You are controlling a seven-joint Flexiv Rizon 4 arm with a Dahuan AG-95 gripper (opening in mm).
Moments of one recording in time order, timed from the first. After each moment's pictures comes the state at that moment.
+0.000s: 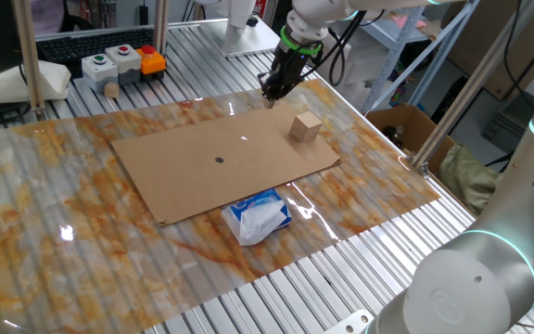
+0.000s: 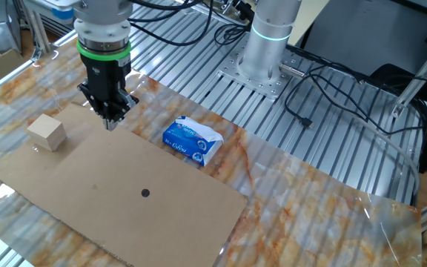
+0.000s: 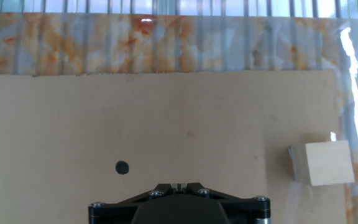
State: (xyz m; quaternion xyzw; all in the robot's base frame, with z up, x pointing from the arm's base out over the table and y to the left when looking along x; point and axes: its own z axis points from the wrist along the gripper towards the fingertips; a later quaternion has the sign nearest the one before) arm 0.599 -0.132 0.182 0.00 1.00 0.01 0.08
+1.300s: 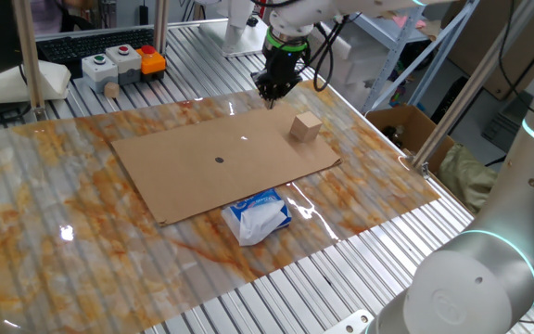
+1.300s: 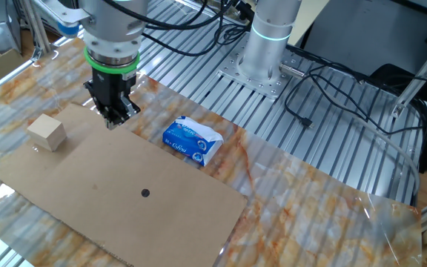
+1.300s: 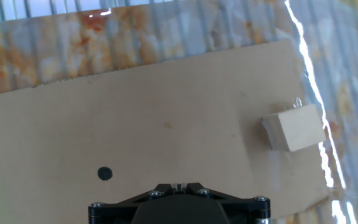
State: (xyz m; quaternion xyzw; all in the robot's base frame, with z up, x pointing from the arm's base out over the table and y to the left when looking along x) arm 0.598 -0.133 0.183 0.10 0.99 -0.04 0.03
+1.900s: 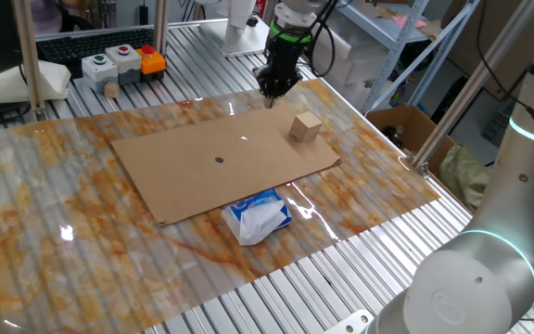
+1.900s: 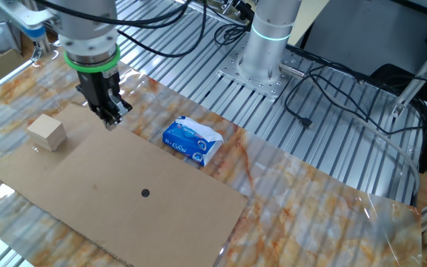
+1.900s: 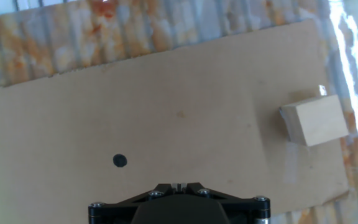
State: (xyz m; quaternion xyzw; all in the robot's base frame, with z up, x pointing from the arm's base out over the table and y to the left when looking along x) arm 0.599 -0.133 0.182 0.08 1.00 0.02 0.00
